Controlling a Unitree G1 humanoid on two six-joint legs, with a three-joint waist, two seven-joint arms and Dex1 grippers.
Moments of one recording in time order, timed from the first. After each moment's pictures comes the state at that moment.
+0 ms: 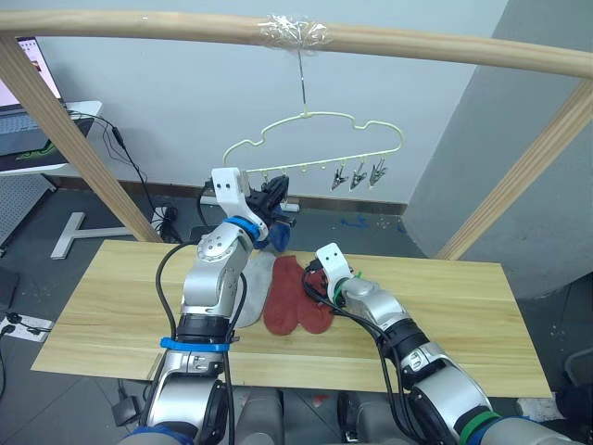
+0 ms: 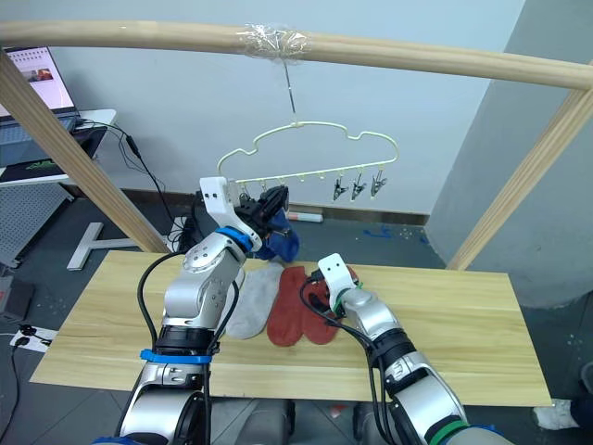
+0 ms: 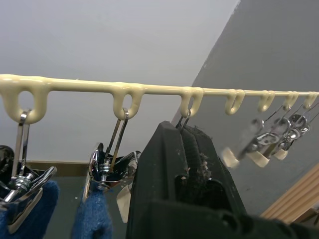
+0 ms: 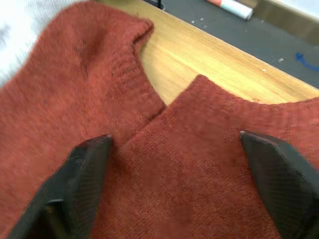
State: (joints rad) left arm -0.55 0.16 0.08 0.13 -0.27 0.28 -0.36; right arm -0.58 0.03 0.28 0.67 -0.02 0.43 0.22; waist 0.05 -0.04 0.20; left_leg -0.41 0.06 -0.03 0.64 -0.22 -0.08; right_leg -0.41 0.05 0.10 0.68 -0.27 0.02
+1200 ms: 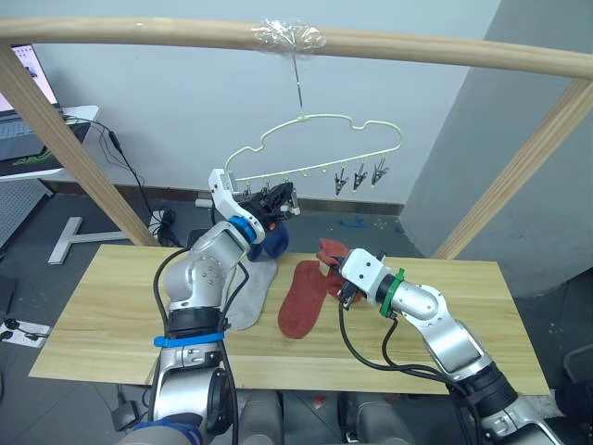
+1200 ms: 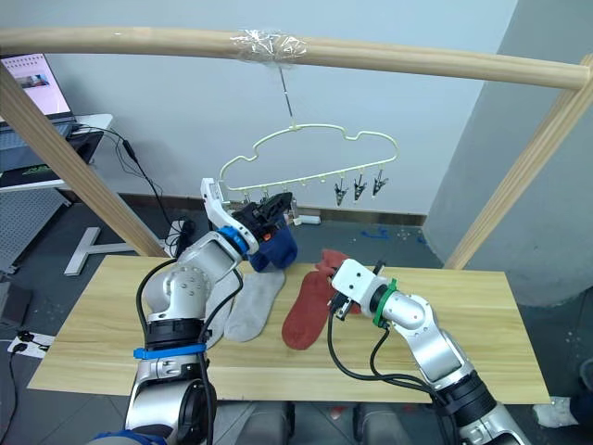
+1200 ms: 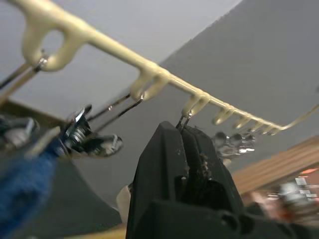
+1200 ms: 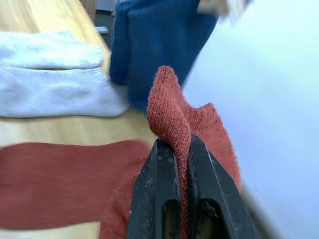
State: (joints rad) left arm -0.63 0.12 0.34 0.10 -0.77 0.86 -0.31; right arm -0.29 -0.38 0.39 -0.11 -0.24 0.04 0.47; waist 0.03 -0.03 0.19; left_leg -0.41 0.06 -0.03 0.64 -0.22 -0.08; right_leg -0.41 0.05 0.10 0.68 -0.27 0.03
